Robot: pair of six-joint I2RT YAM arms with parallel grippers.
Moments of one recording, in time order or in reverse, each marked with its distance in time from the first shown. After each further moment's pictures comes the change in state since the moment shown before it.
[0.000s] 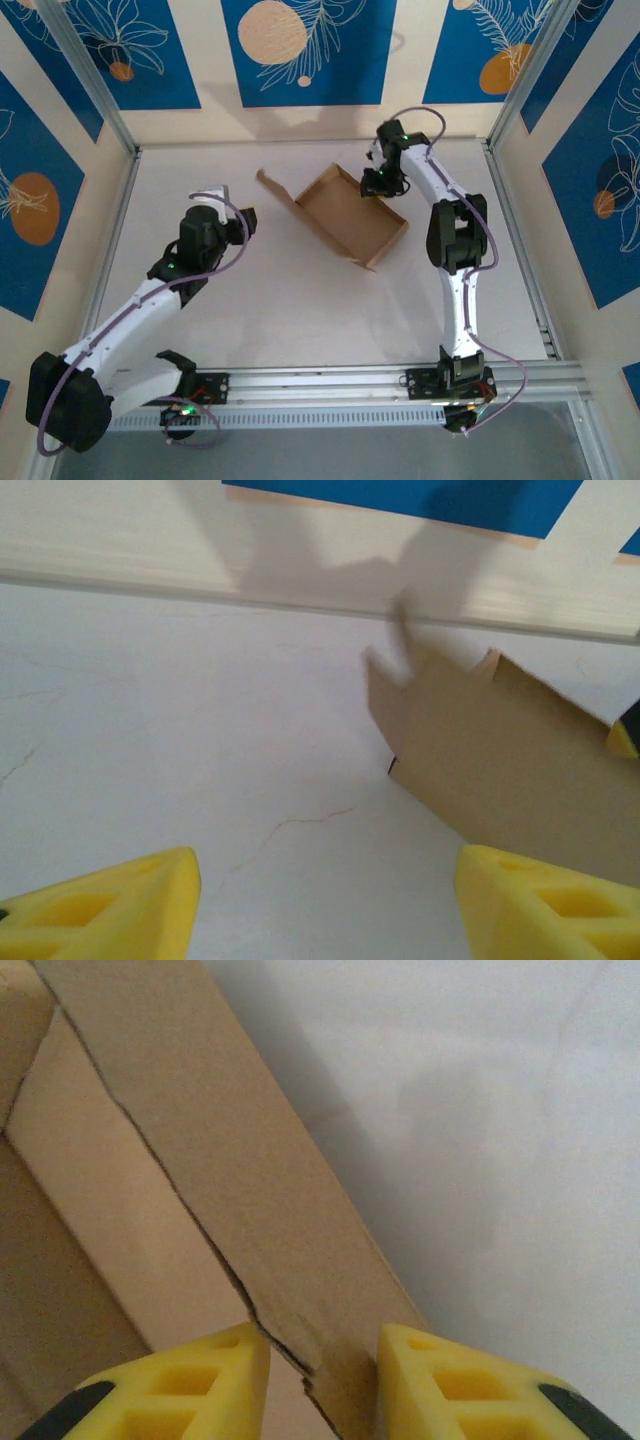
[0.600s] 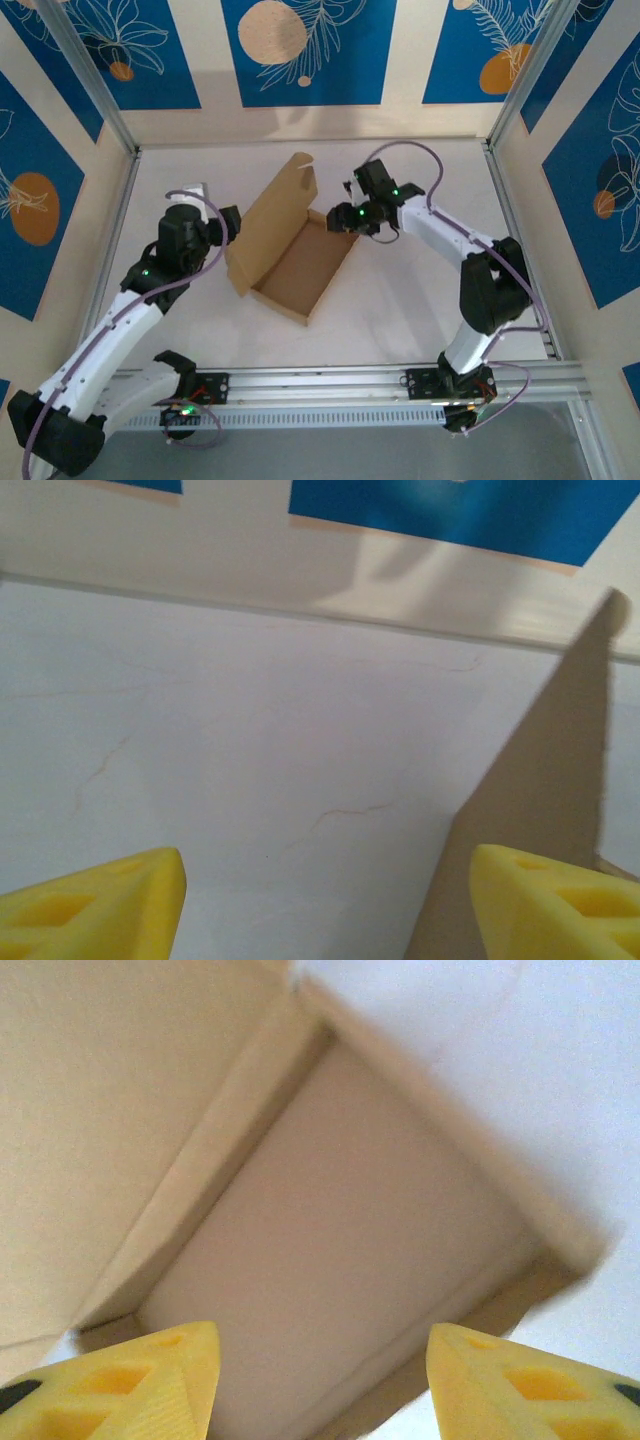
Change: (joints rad) left arm 0.010 -0.149 0.118 -0.302 -0.087 -0.019; right arm 0.248 -0.521 -0.631 0.422 -0.041 0.208
